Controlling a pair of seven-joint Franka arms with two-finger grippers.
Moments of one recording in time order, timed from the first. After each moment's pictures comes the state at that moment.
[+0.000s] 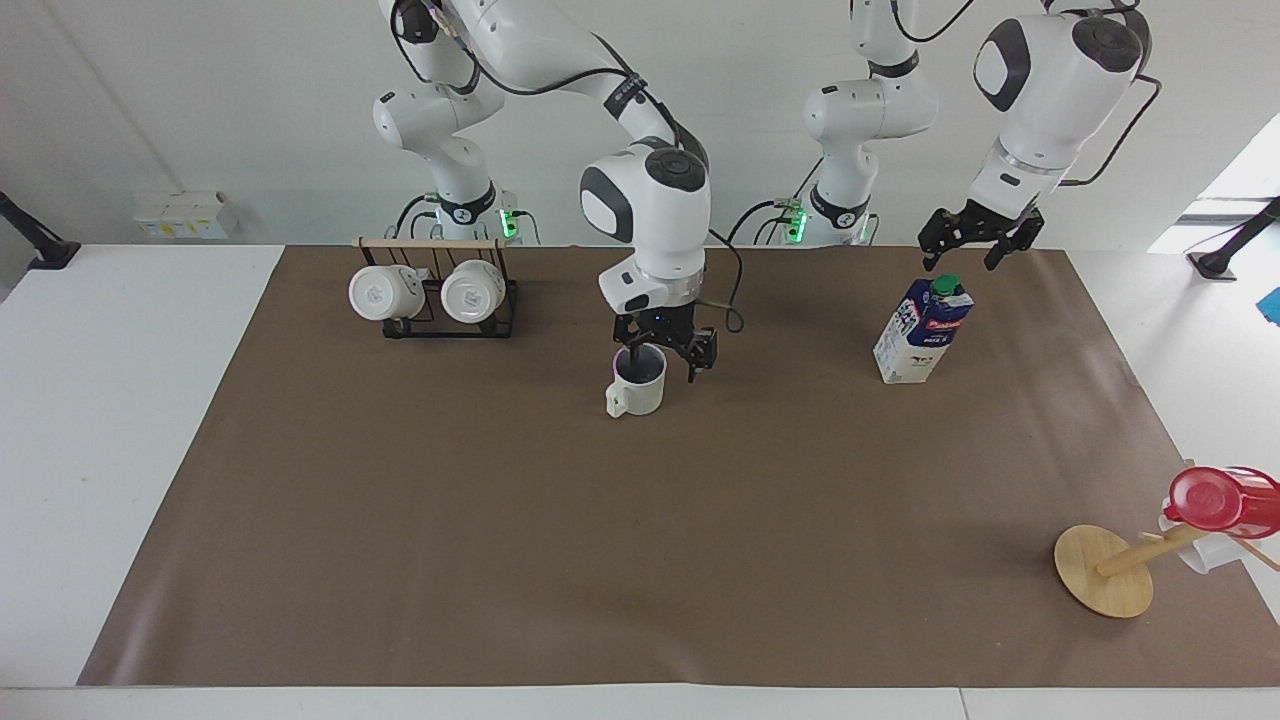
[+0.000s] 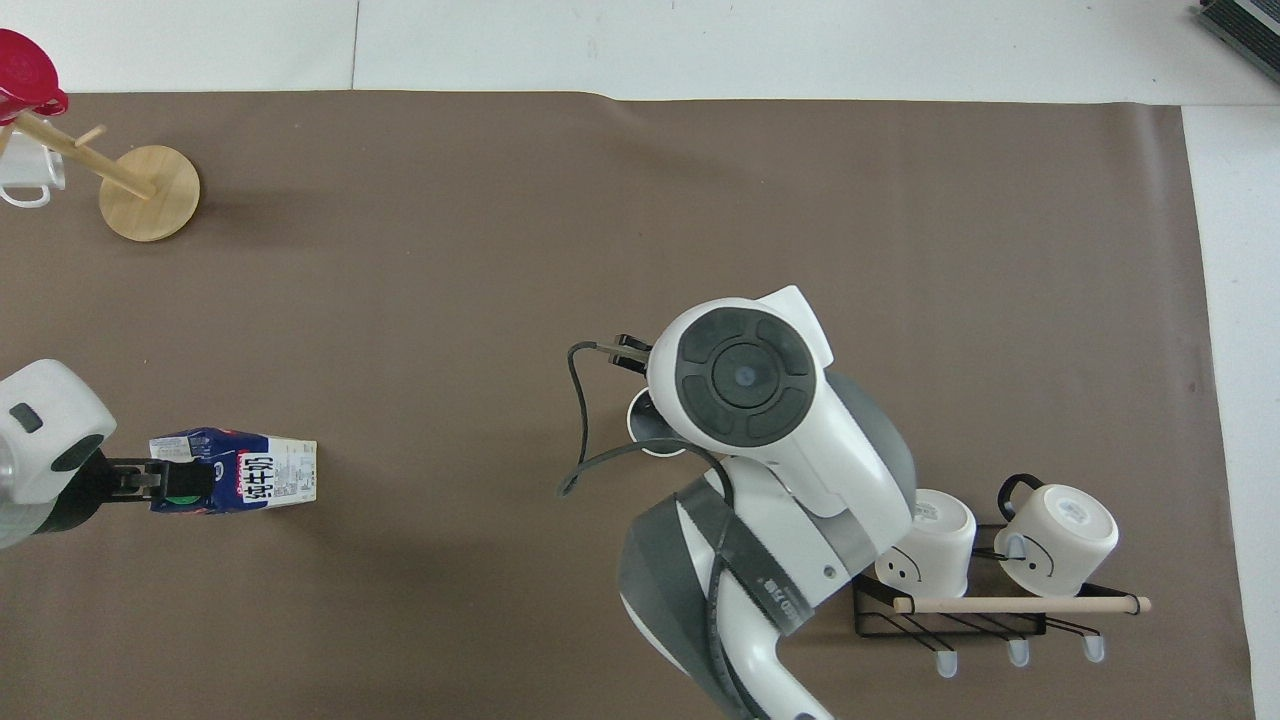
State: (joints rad) left arm 0.07 -0.38 -0.07 -2.30 -0.03 1.94 0.06; right arm 0.58 0.17 -0.01 -1.75 -0.09 2.02 0.93
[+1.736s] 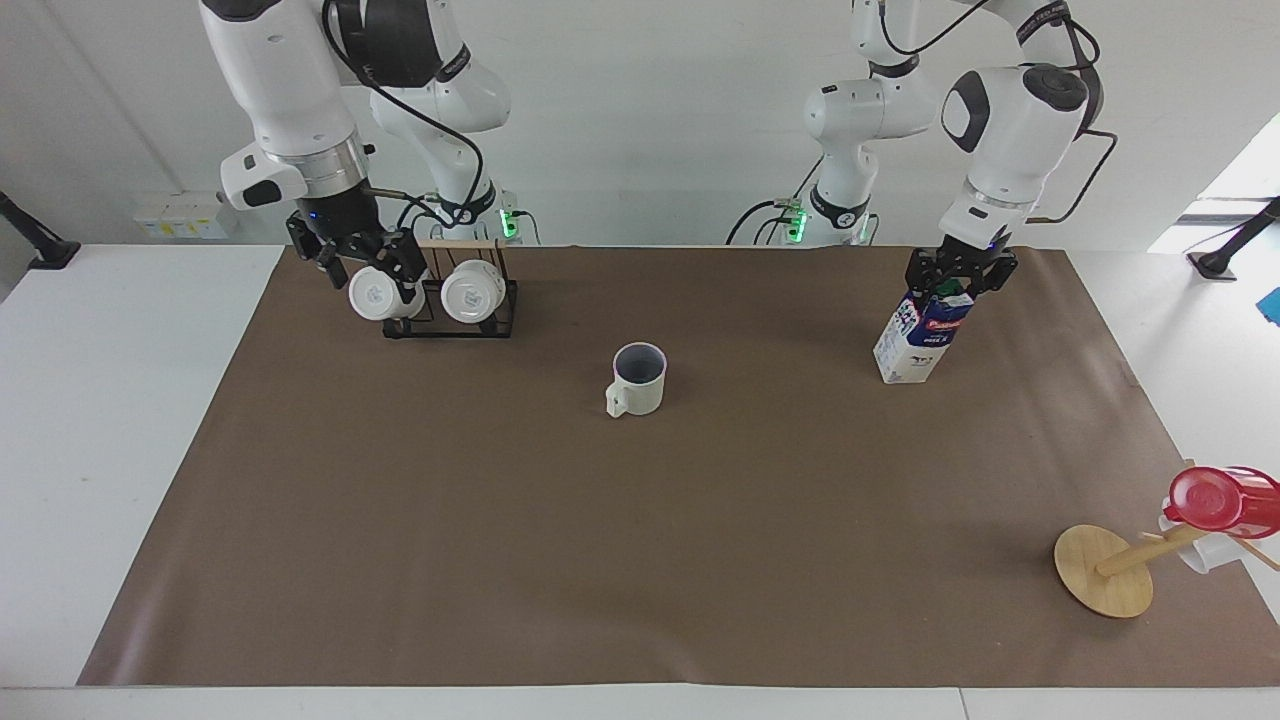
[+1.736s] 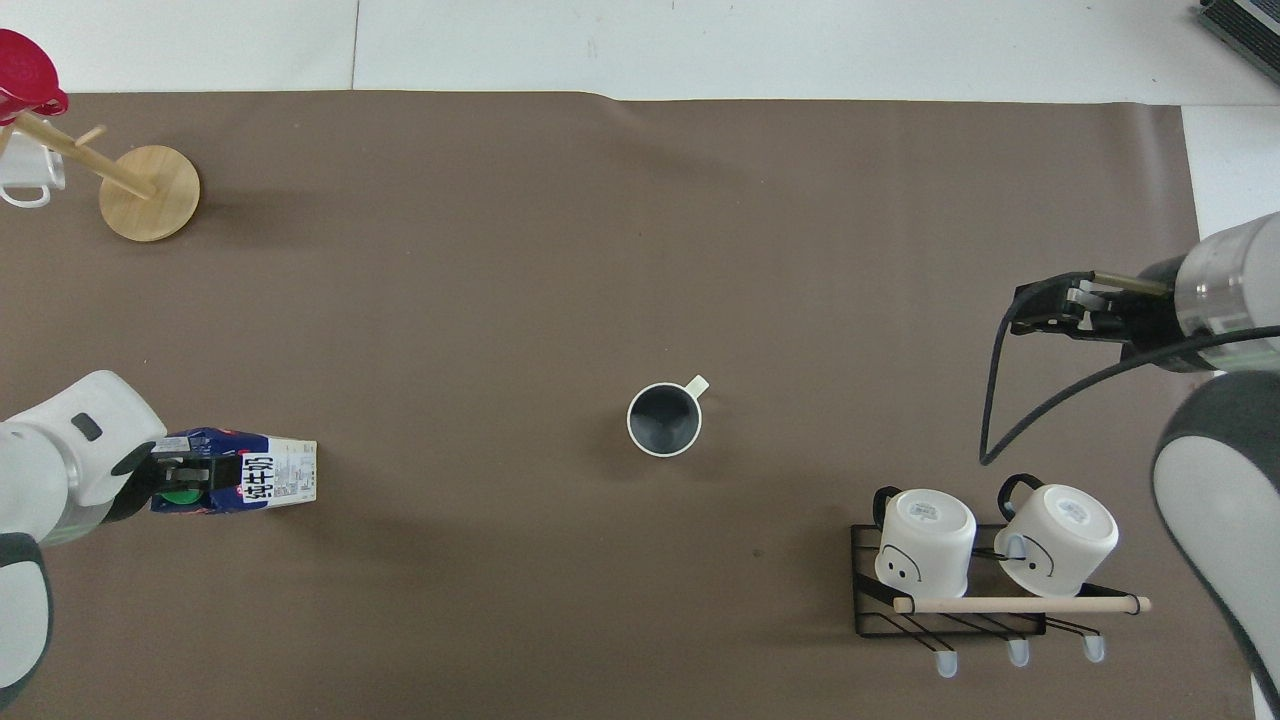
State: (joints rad) left arm 0.05 -0.37 -0.09 -2.41 -0.03 2.11 0.07; right arm 0.05 -0.08 -0.04 -1.68 -0.01 1.67 0.31
